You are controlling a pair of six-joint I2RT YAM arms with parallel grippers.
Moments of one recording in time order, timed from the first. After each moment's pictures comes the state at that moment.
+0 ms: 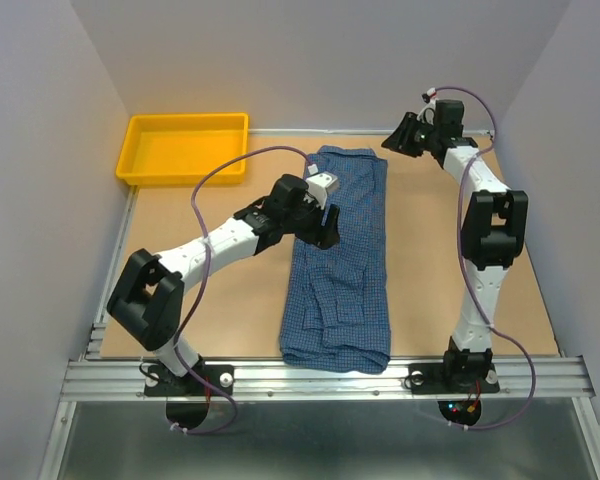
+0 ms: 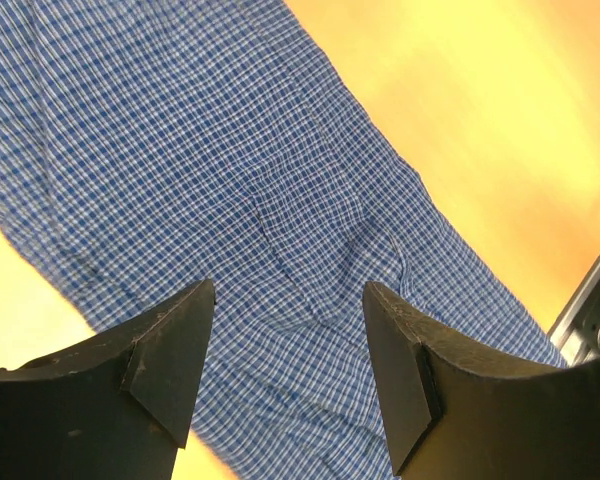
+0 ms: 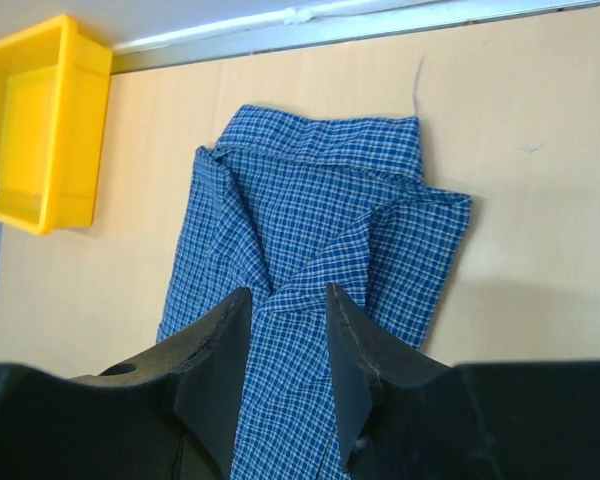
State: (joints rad) left arm -0.70 1.56 1.14 -0.19 0.28 -0.19; right arm 0.01 2.20 1.90 -0.24 -0.51 0.40
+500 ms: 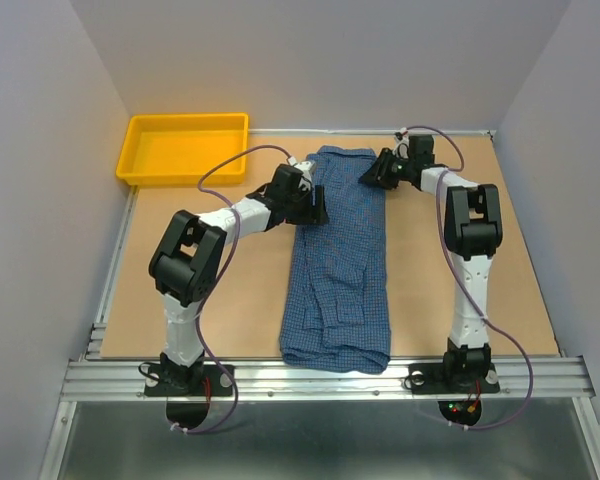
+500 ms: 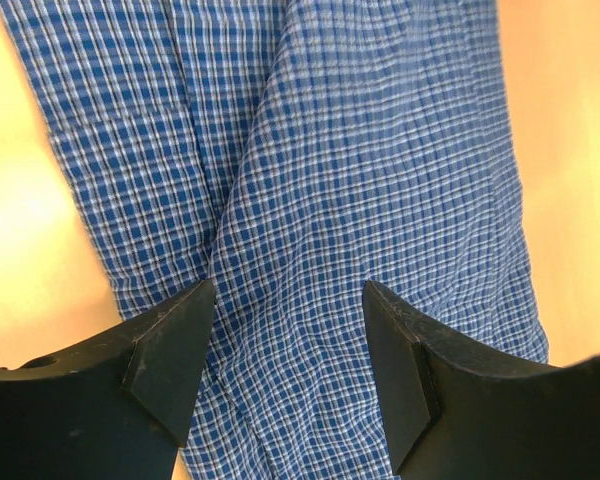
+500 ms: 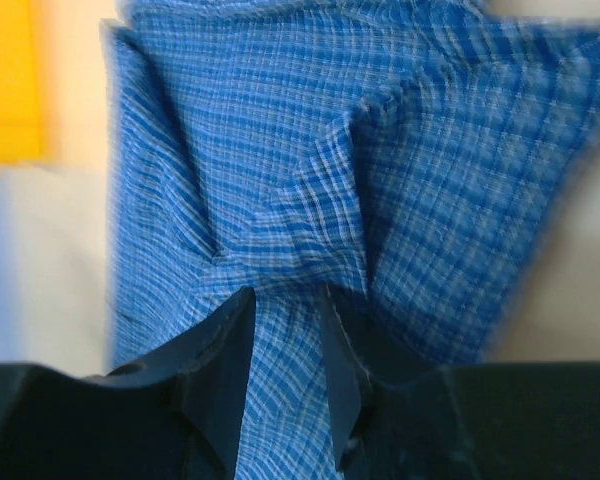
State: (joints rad) left arm -0.56 1.94 1.30 -0.07 0.21 -0.43; right arm 0.07 2.33 1.75 -0.09 -0.63 0.47
